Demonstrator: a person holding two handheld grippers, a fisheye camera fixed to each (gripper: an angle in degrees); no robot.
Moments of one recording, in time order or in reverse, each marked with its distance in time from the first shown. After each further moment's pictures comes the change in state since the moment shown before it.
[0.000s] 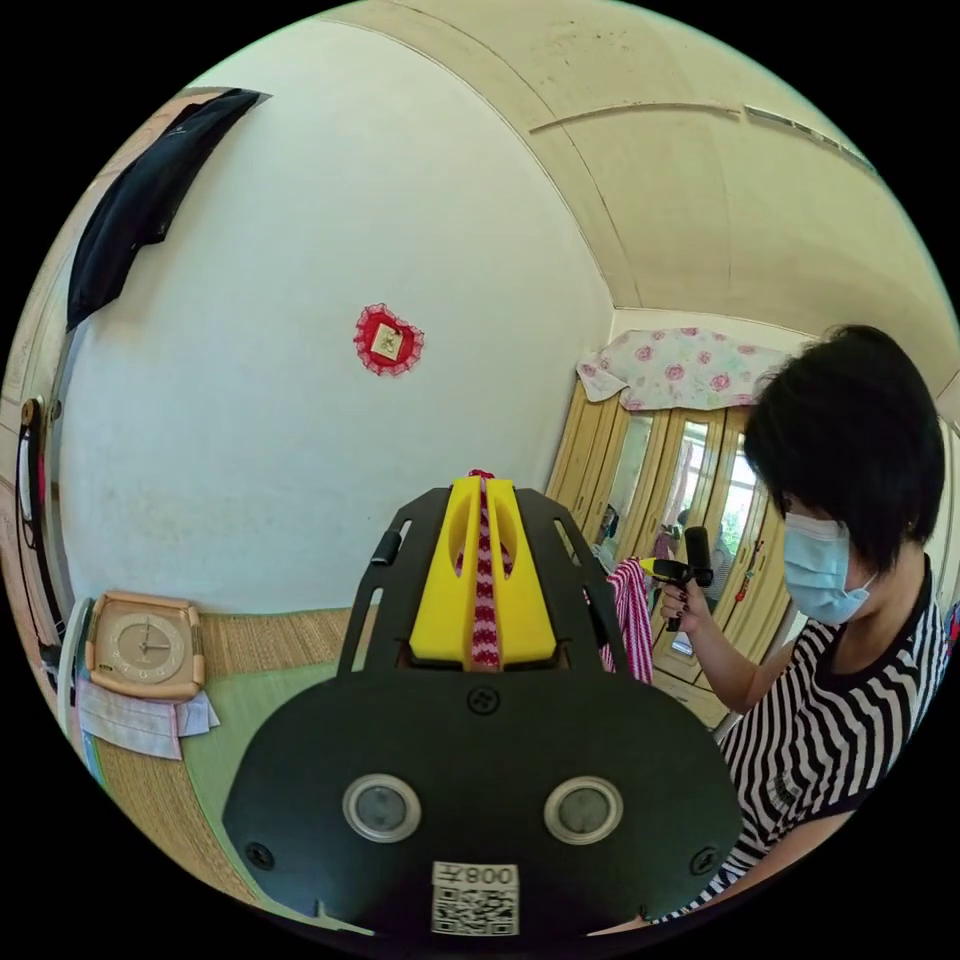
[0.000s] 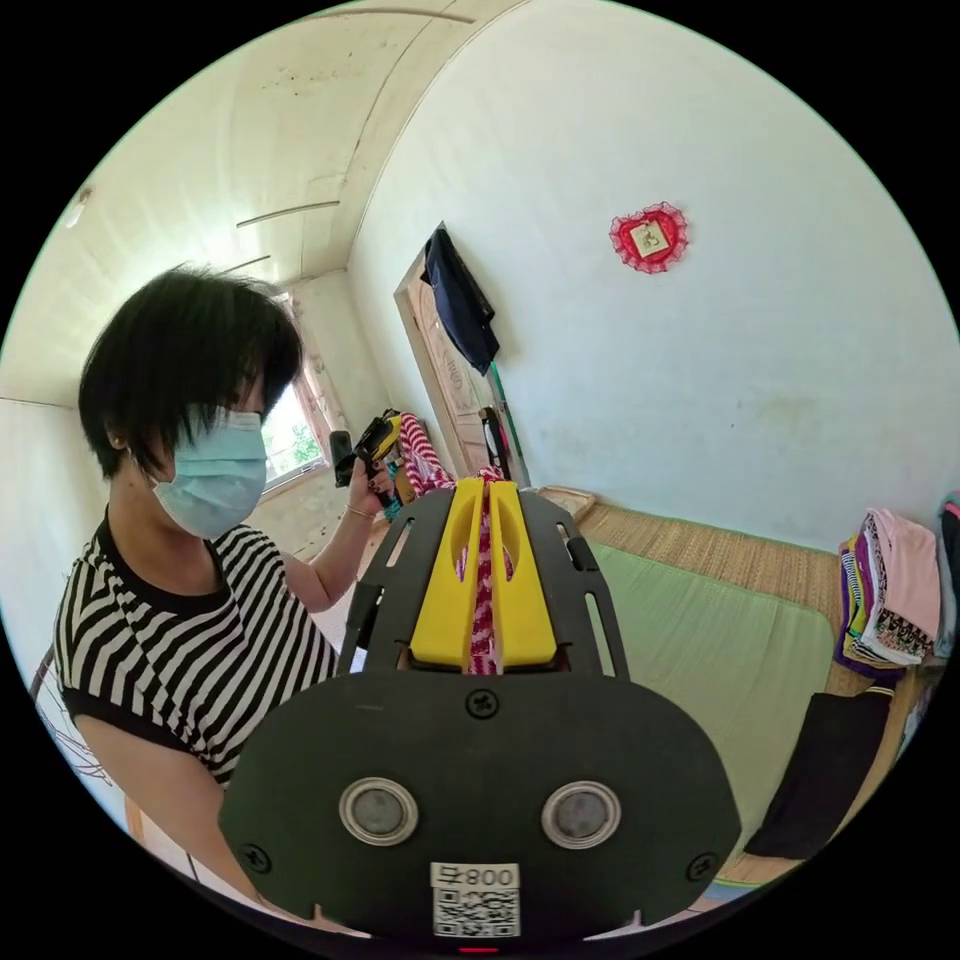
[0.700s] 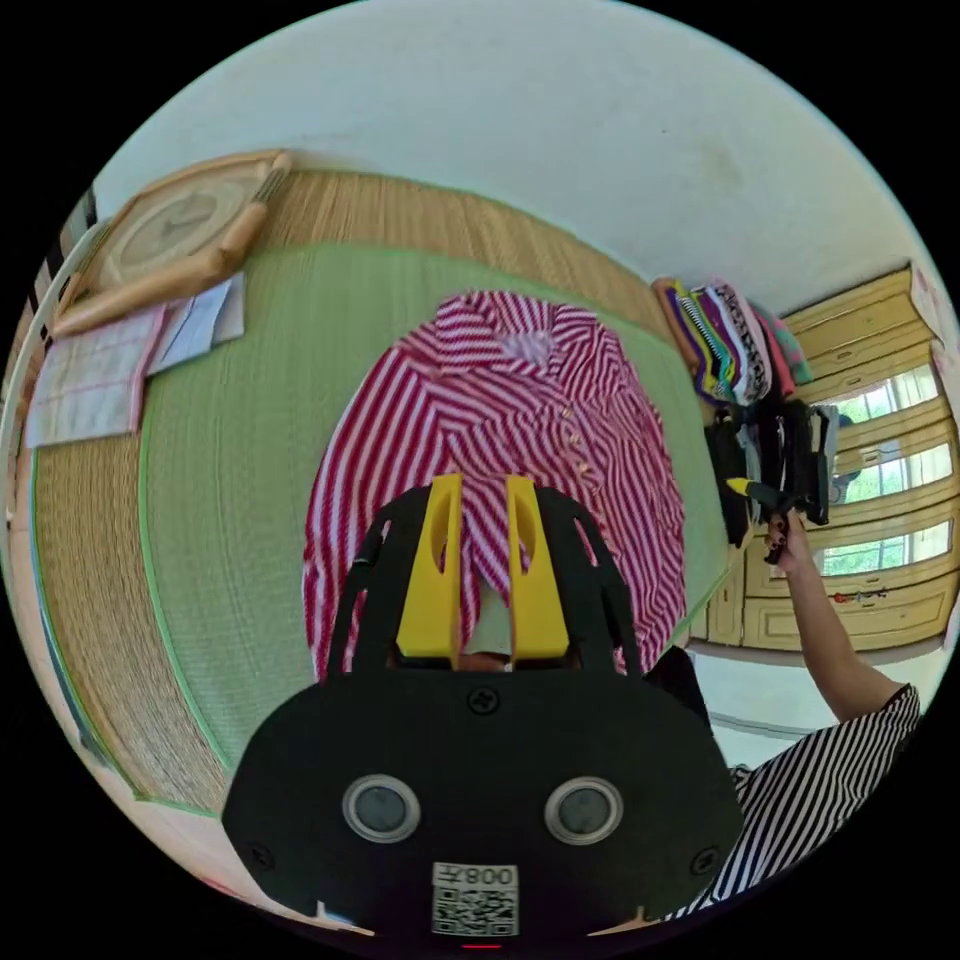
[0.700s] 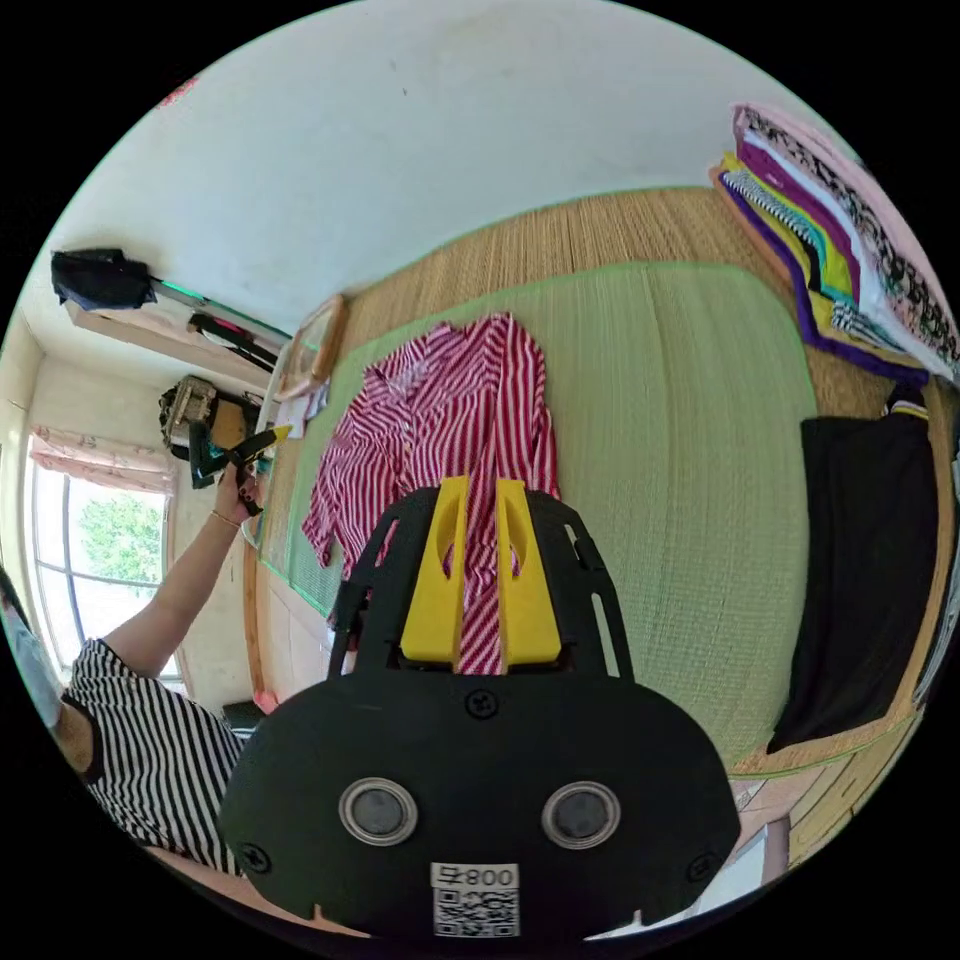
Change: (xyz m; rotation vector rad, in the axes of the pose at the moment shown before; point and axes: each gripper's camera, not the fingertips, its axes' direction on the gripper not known) left arm -0.411 0.271 0.267 -1.030 -0.369 -0.538; right arm 0.327 0.080 0.213 -0.677 0.238 0.684
